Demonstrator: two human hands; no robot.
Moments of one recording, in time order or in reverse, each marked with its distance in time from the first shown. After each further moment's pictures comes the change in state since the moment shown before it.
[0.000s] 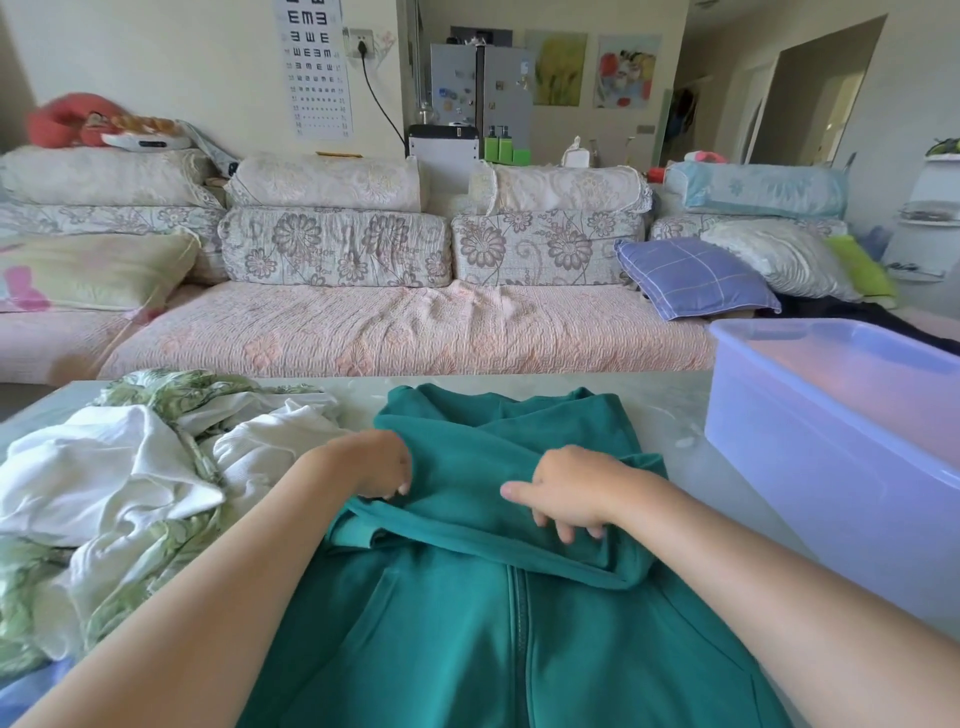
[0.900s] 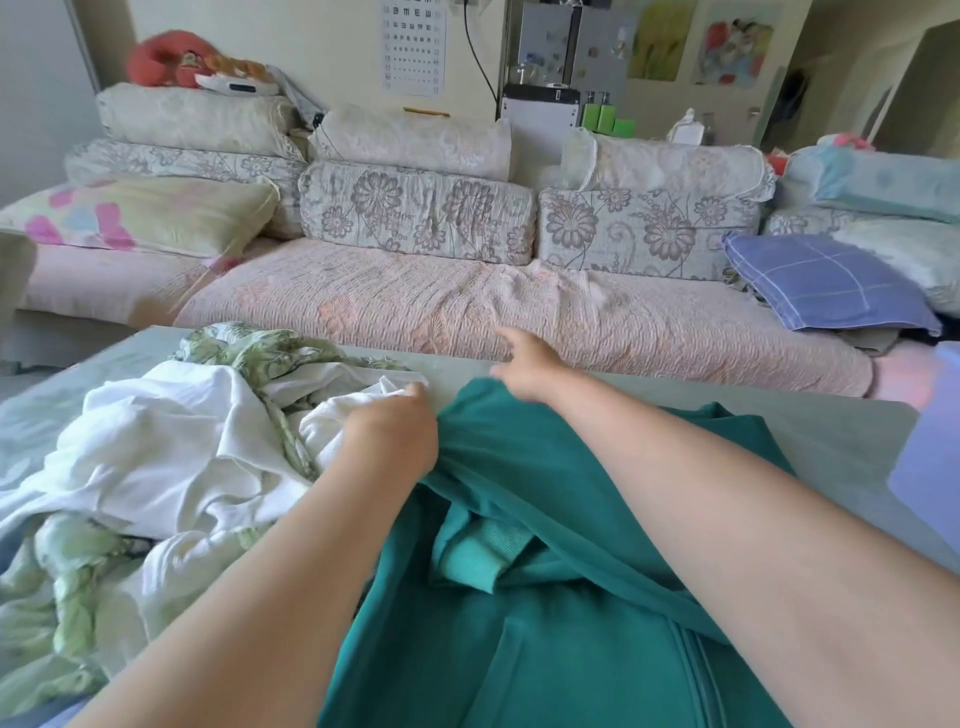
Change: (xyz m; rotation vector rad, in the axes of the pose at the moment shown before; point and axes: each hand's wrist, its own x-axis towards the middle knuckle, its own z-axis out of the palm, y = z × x) left_hand 0.012 -0.084 -0.007 0.105 0.253 -0.398; right_hand 0.254 -0.141 -0.024 0.462 0.378 -0.205
